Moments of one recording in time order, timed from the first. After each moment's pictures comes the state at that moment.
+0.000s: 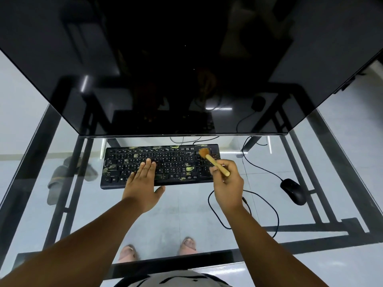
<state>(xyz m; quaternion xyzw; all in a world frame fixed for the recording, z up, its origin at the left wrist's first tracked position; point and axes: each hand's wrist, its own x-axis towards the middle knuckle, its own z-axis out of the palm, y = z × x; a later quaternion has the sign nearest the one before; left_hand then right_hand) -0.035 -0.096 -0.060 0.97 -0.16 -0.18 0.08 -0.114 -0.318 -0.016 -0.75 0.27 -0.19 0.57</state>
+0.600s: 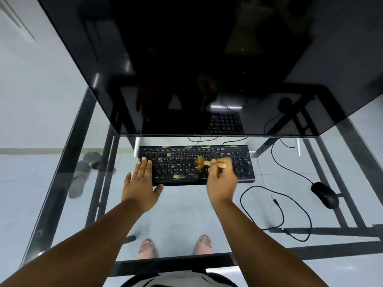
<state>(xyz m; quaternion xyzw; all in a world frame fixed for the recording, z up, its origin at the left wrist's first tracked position) -0.017 0.003 -0.060 0.98 -0.10 -0.16 0.11 -0.063 -0.206 -0.027 -0.79 0.33 -0.19 0.48</state>
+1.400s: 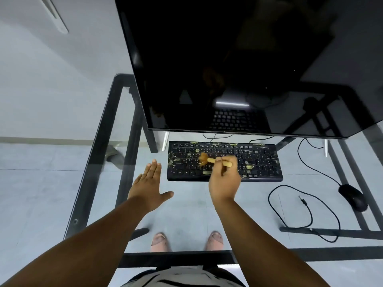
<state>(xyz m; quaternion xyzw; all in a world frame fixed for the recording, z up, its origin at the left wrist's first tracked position) -0.008 0.084 -0.072 0.96 -0.15 -0.24 0.09 -0.045 -0.118 -0.030 -0.77 0.35 -0.20 0.50</state>
